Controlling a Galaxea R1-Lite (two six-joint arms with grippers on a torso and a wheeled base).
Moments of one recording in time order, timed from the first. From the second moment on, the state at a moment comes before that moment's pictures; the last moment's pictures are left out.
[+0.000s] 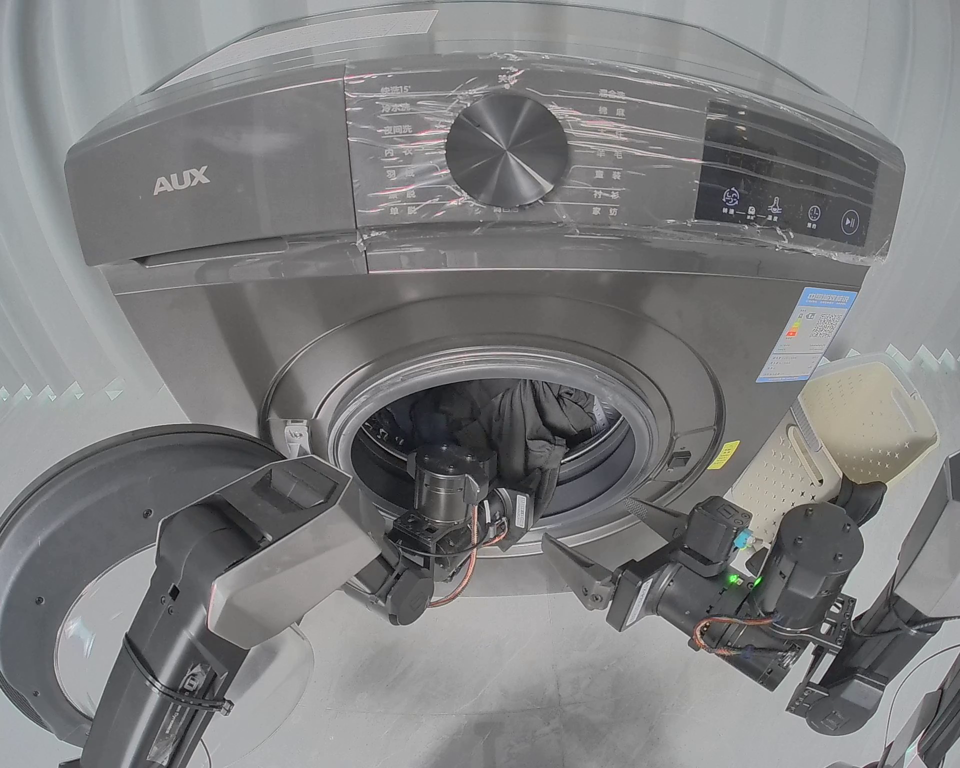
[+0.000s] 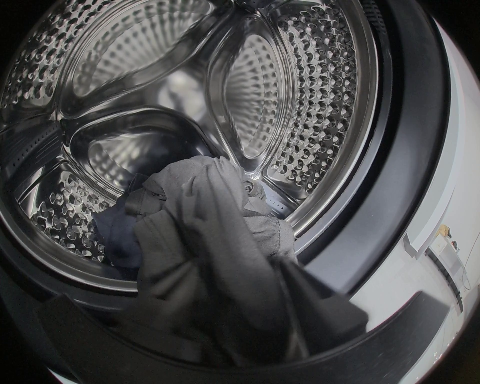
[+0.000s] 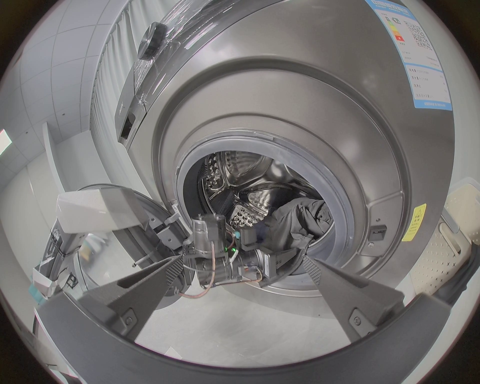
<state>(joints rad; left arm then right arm) -0.60 2.61 -1.40 -1.05 0.07 -0.09 0.79 1.92 -0.32 -1.54 -0.18 0.20</state>
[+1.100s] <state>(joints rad) -0.51 2.78 -2.00 -1.06 0.18 -0.10 0.80 1.91 -0.34 -1.54 -0.18 0.20</state>
